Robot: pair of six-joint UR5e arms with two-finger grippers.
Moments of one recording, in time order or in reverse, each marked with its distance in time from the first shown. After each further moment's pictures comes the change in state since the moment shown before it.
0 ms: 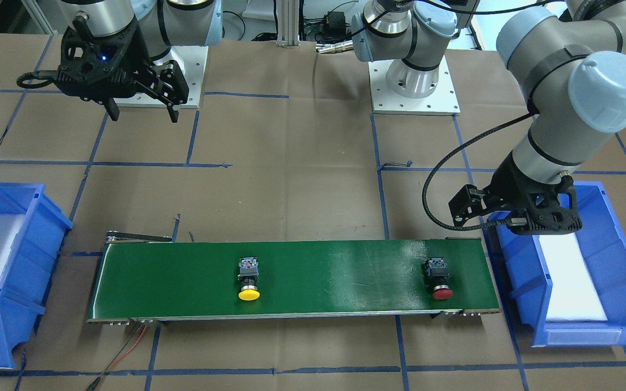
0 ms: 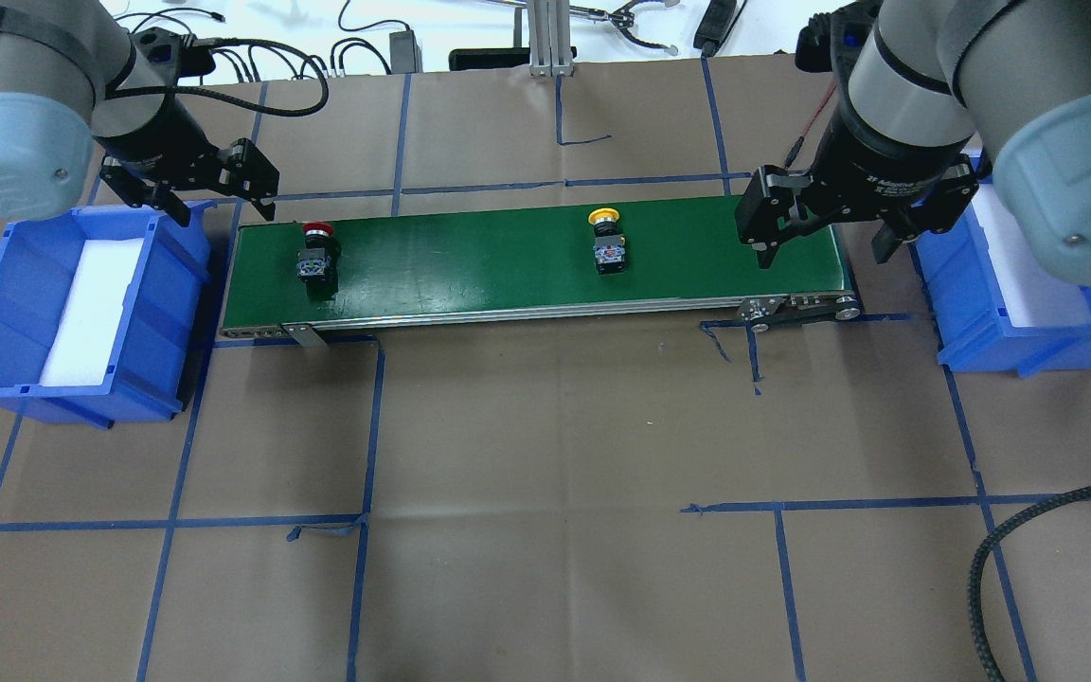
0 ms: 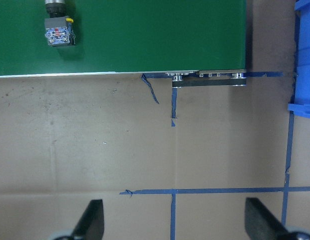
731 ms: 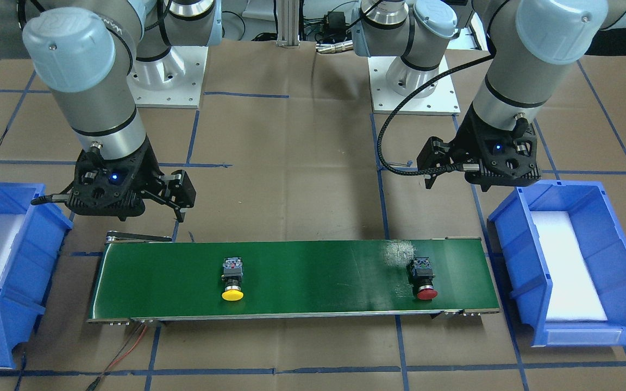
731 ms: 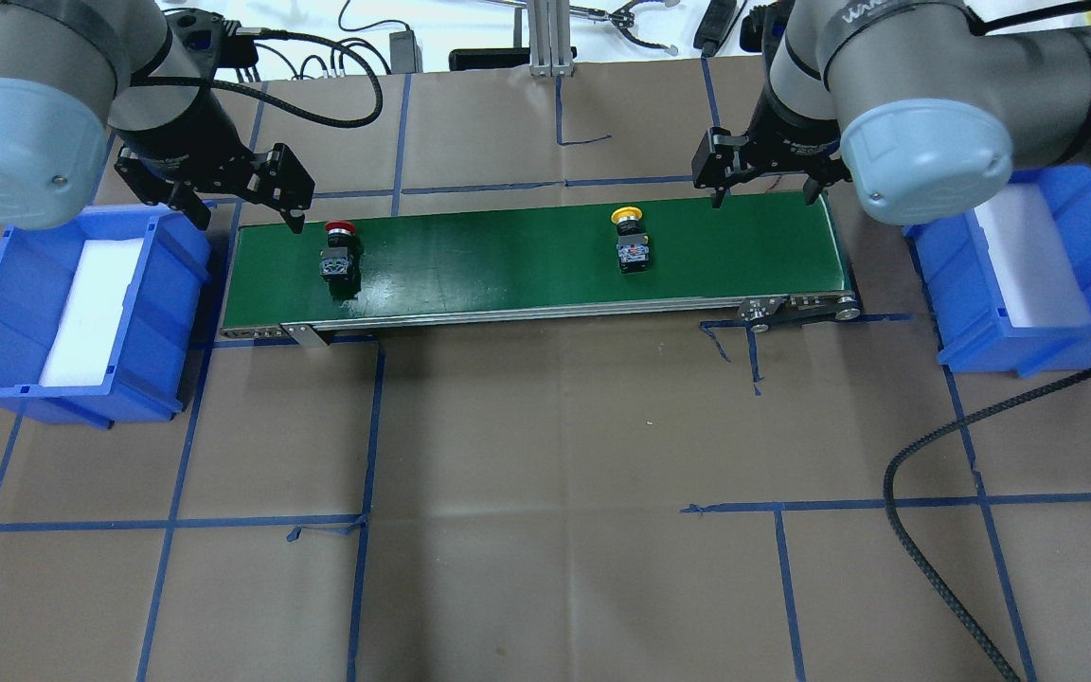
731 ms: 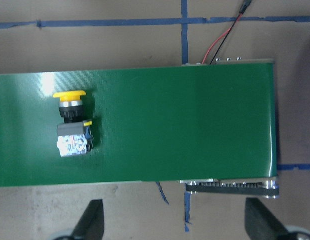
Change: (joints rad) left arm -0.095 0.101 -0.017 -0.088 0.040 -0.026; right arm -0.001 0.272 -0.013 -0.388 0.001 0.011
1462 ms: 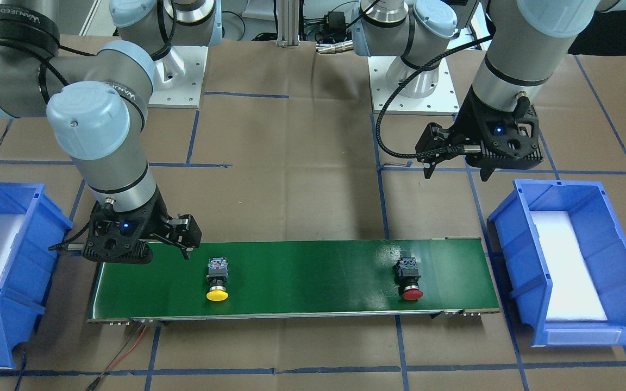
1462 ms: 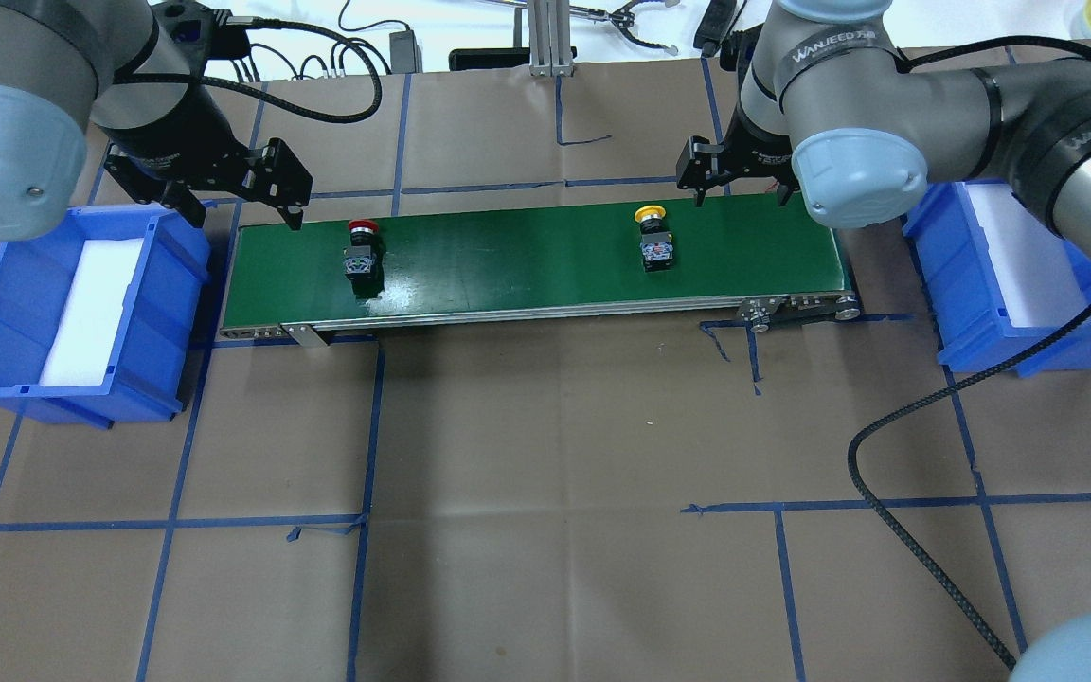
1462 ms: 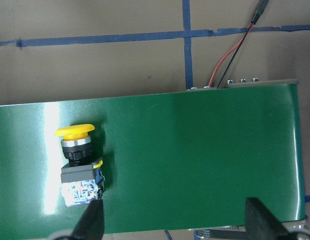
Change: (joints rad) left arm -0.005 0.035 -0.003 -0.007 -0.007 -0.026; right arm 0.000 0.121 -0.007 -0.098 0.001 0.036
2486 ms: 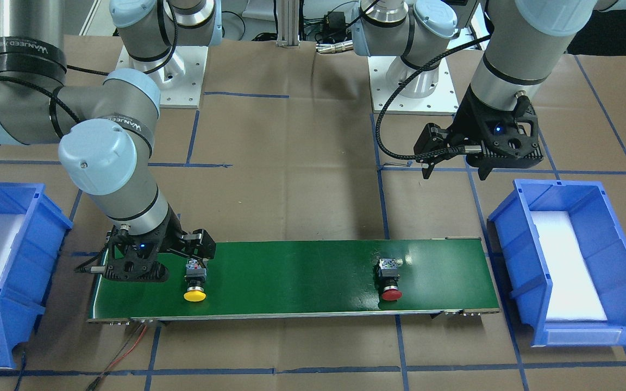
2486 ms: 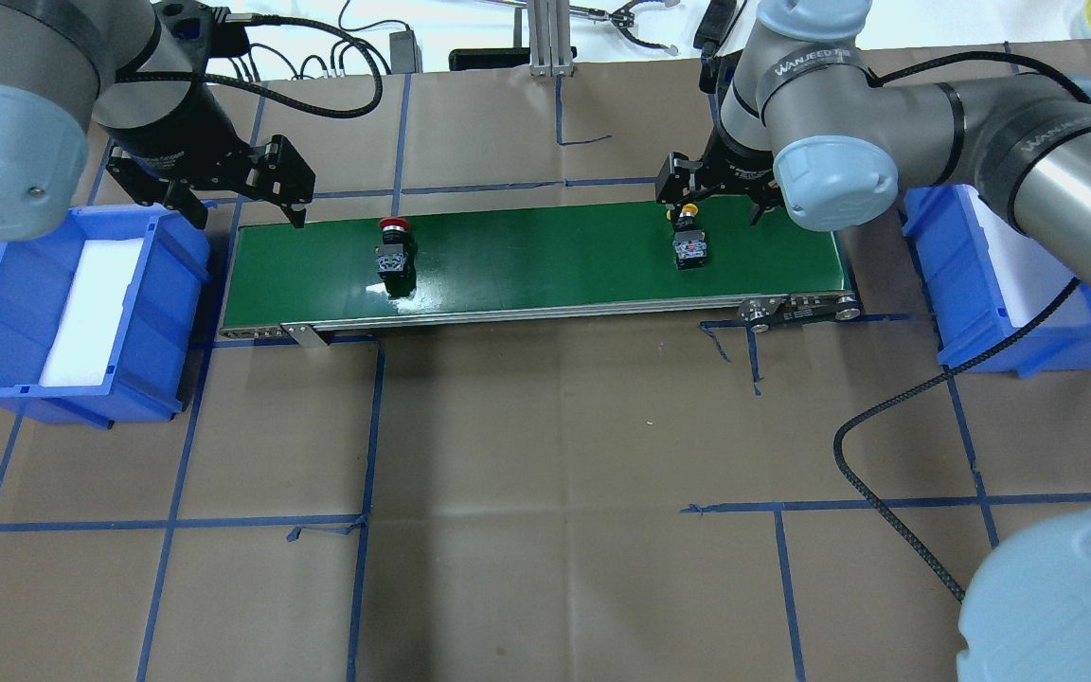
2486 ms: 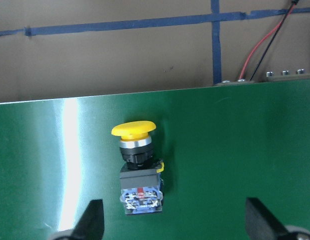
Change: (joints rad) left arm -0.005 0.000 0.001 -0.001 -0.003 -0.028; right arm 0.001 0.078 -0.012 -0.003 0.079 -0.002
